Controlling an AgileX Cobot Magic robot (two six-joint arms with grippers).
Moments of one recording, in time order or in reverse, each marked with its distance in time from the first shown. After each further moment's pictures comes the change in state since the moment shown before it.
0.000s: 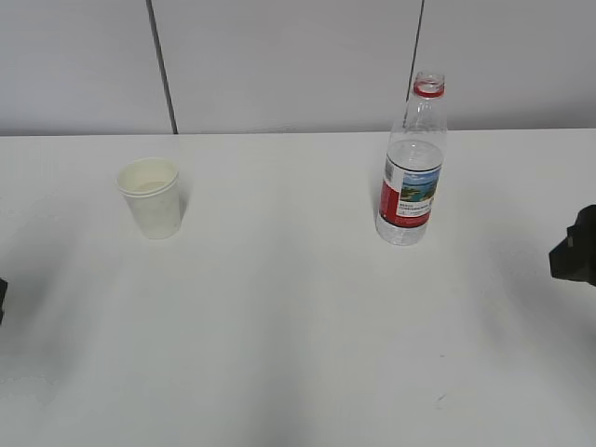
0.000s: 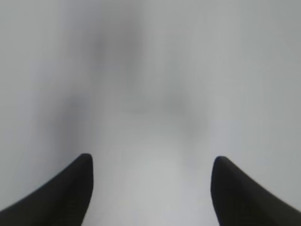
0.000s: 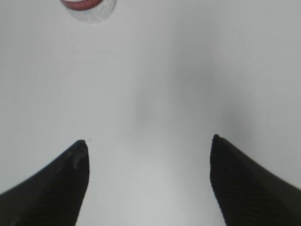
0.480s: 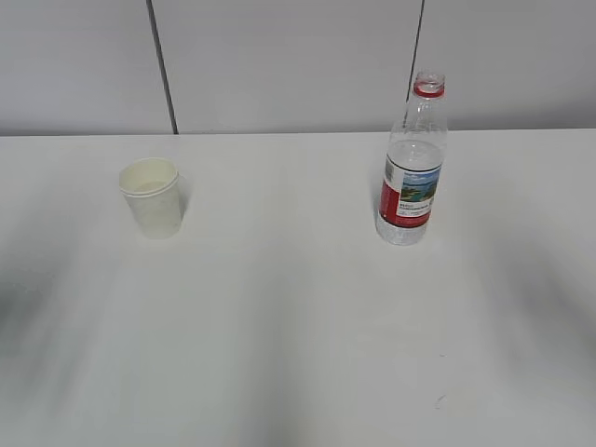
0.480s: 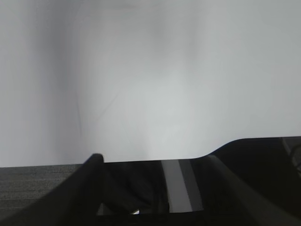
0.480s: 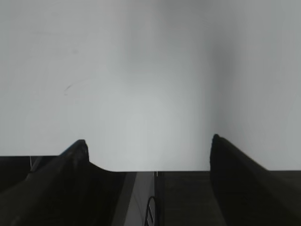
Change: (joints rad) left arm 0.000 -0.005 -0.209 -0.104 0.547 0.135; right arm 0.000 -0.002 -0.209 0.028 0.505 -0.011
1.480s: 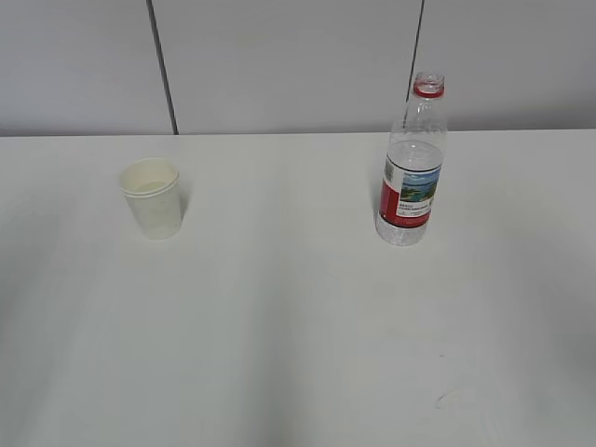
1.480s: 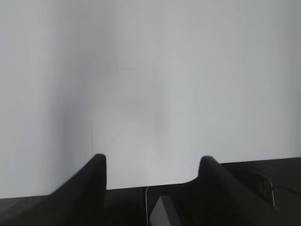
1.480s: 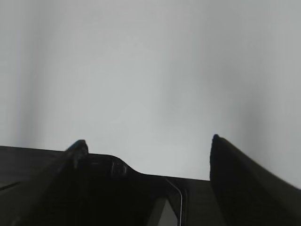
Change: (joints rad) left arm 0.000 -0.401 -0.036 0.003 0.042 0.019; right arm 0.000 -0.355 -0.011 0.097 0.090 -0.077
